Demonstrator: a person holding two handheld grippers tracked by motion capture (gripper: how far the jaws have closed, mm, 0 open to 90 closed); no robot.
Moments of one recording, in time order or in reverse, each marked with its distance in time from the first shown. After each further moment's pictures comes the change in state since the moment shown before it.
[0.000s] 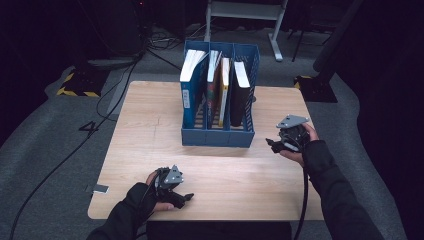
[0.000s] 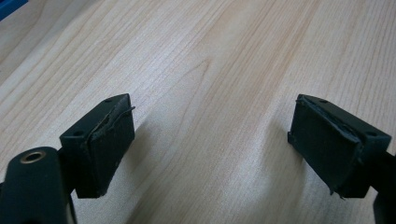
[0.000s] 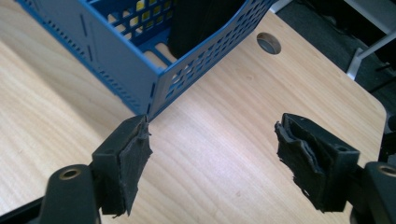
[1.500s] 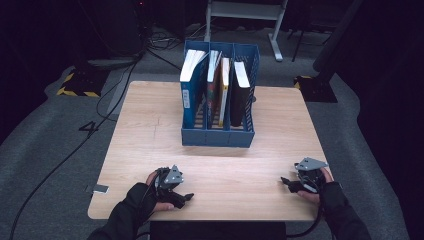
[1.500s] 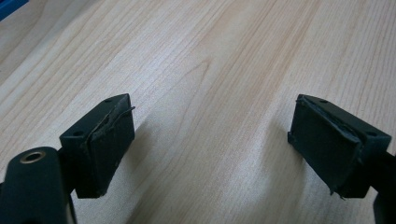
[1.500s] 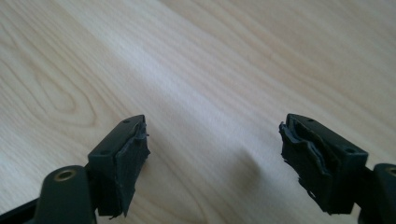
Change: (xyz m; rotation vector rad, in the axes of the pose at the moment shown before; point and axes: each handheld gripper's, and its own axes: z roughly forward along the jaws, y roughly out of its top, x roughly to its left) left arm 0.000 0.000 0.000 0.000 0.001 -0.001; right arm 0.020 -0.150 0.006 0.018 0.086 0.100
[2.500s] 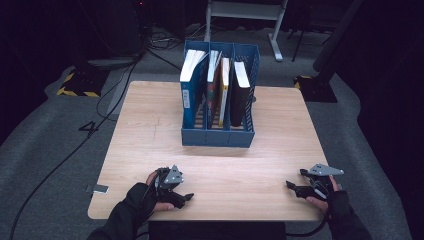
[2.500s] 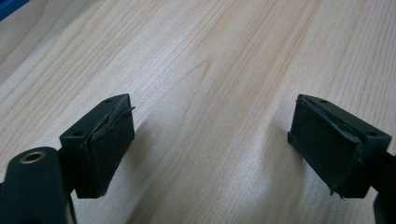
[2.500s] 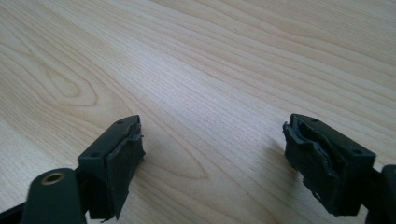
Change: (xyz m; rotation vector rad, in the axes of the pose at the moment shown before) left arm 0.000 0.000 0.000 0.001 0.002 -0.001; right arm -0.011 -0.030 -0.007 -0.082 0.070 0.175
